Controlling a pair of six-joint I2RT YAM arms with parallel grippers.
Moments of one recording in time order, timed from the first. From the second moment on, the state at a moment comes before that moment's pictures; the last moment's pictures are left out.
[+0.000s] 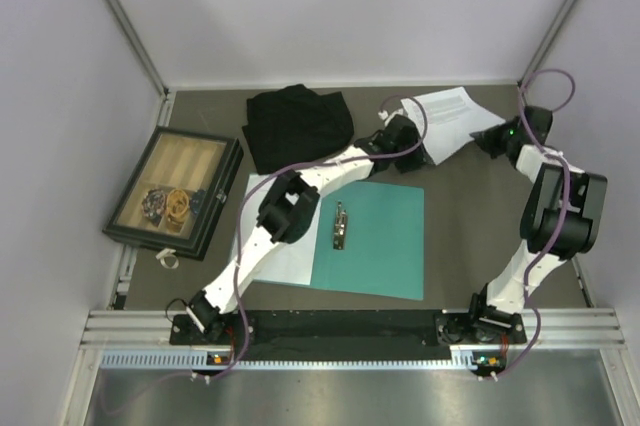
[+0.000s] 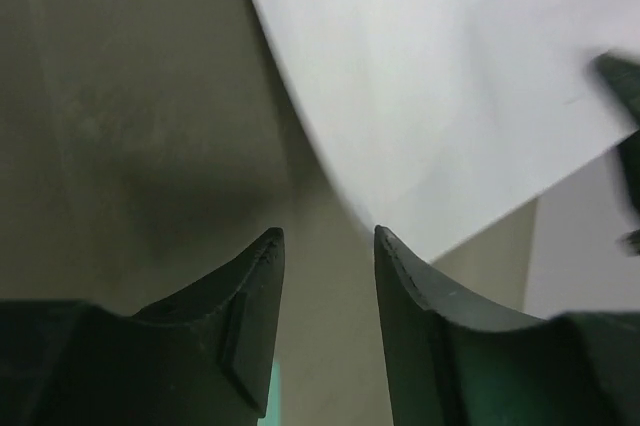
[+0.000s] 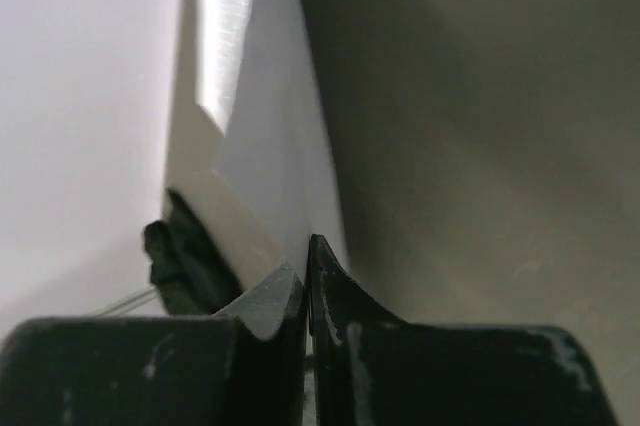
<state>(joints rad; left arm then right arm) -0.82 2.70 2.37 -0.24 0.09 -1.05 -0.28 1.85 1.10 0.10 -0.33 1.02</state>
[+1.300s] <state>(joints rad) -0.83 0.94 0.80 -0.45 0.07 -0.73 0.97 1.05 0.73 -0.92 0.50 1.76</state>
